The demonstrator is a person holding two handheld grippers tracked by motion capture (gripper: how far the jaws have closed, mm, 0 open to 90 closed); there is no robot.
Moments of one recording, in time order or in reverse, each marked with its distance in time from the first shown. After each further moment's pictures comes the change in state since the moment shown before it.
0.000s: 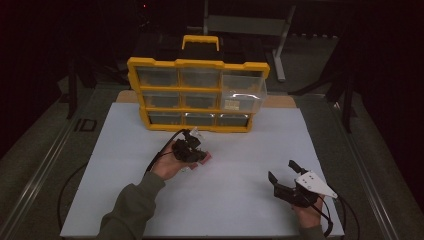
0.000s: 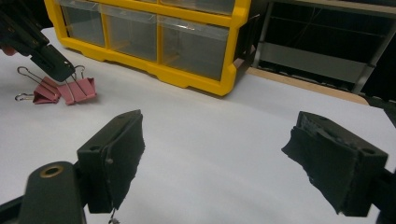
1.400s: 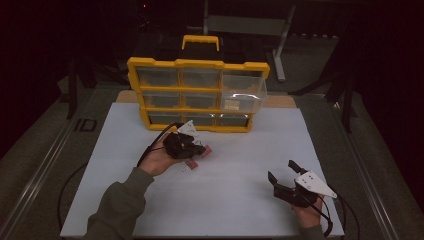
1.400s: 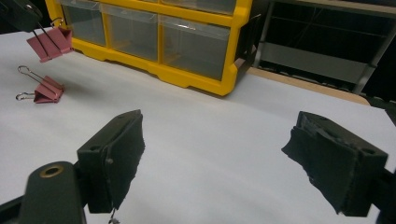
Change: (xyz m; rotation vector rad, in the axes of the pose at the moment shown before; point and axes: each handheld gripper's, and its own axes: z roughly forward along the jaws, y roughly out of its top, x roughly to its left) left arm -0.009 0.009 -0.055 -0.129 -0.043 0.140; right arm 0.001 0.000 0.000 0.001 0.001 -0.001
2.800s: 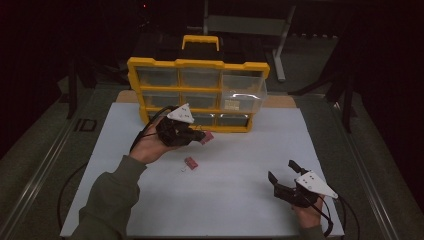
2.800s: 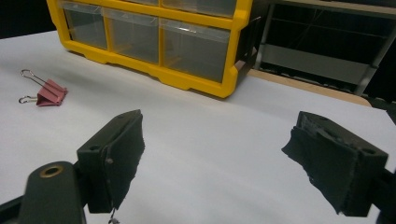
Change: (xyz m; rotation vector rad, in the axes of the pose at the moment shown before) left arm -0.001 0.039 -0.054 -0.096 0.002 0.101; right arm -0.001 0.000 -0.001 -0.011 0.007 0.006
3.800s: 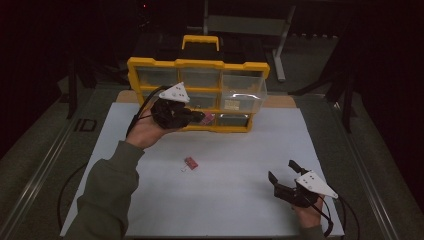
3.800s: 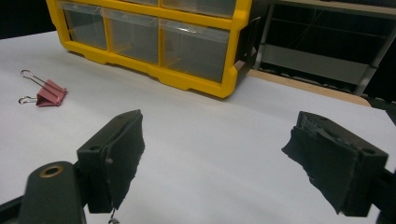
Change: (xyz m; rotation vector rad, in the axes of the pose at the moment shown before) left arm 0.017 0.033 -0.030 -0.090 0.048 0.006; right arm 0.000 0.000 0.000 0.000 -0.001 0.000
